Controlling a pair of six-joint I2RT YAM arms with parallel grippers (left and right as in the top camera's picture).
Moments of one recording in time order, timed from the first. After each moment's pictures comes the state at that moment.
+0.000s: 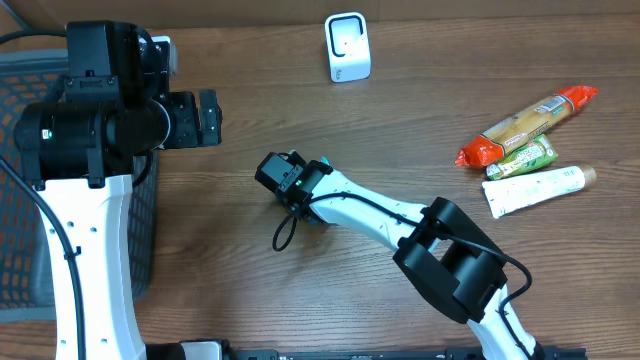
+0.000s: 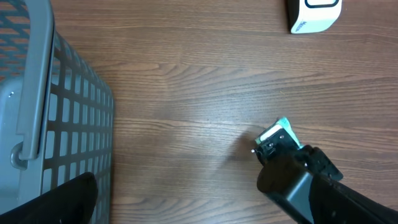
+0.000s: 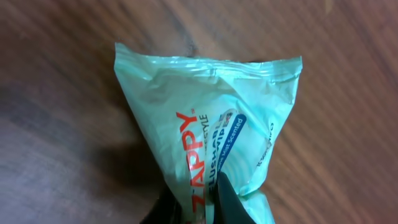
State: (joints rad) left arm 0.01 1.51 1.97 -1.44 0.02 -0.07; right arm 0.91 2.20 1.63 -0.87 0.37 0.11
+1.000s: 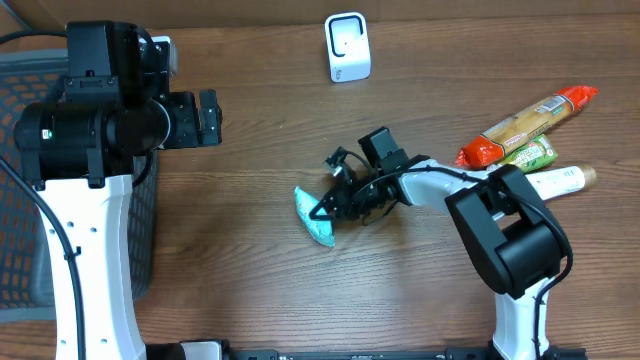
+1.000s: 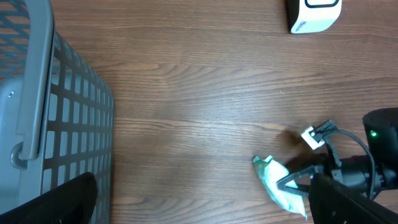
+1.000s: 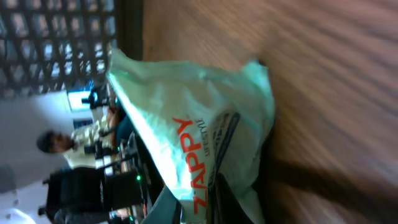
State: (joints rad) left arm 0.01 1.51 1.97 -1.44 0.02 -0.07; right arm 0.51 2.10 1.13 -0.20 -1.05 0.38
